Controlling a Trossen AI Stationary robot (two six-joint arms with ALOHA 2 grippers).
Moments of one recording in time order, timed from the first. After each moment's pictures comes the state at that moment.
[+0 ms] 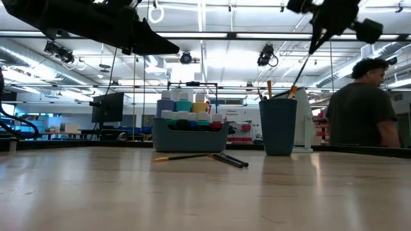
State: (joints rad) left arm -0.19 1.24 0.47 0.63 -0.53 0.24; right arm 0.18 1.28 1.21 -1.42 0.96 -0.90
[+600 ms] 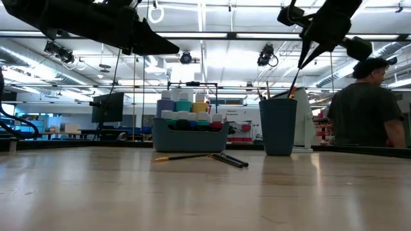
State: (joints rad) left arm -0.19 1.24 0.47 0.63 -0.53 0.24; right arm 0.16 1.28 1.07 -1.11 0.88 -1.06
